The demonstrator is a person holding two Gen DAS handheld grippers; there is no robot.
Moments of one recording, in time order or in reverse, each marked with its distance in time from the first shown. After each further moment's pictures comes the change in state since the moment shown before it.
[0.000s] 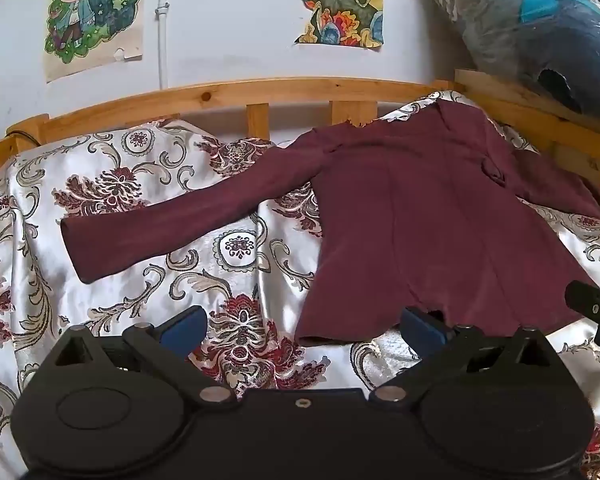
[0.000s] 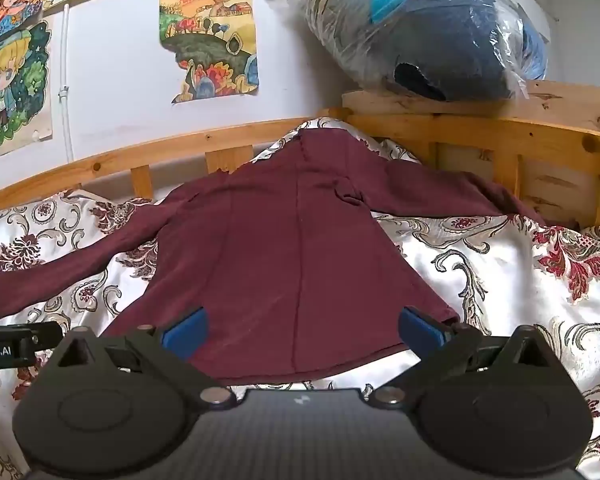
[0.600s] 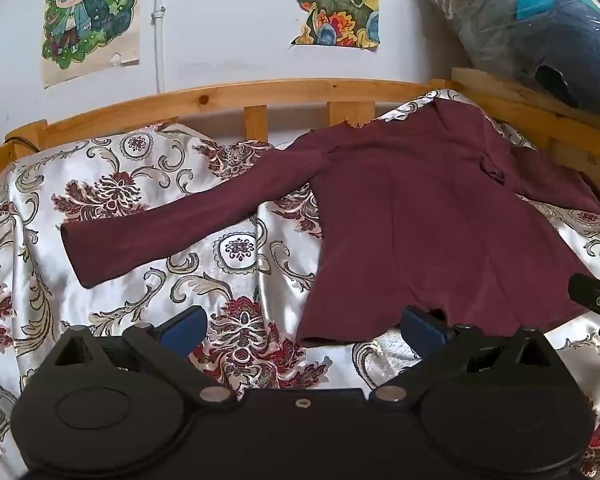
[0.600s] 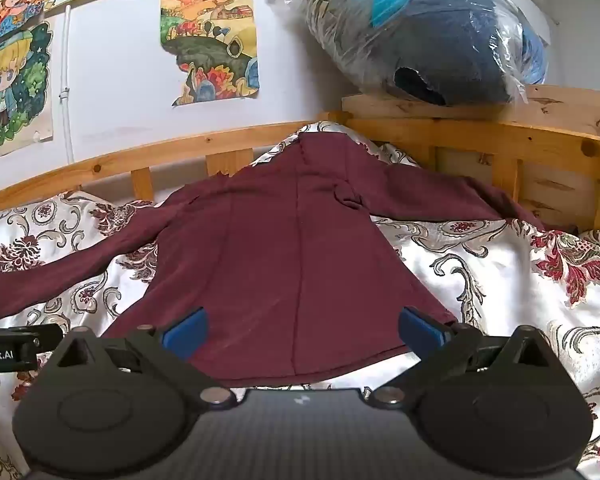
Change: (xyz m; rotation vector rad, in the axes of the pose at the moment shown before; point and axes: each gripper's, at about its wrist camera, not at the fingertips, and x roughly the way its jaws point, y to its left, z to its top) left arm -0.001 -0.001 0.002 0.016 0.003 0.003; right arm -0.001 0.005 0.000 0.000 -0.008 -0.006
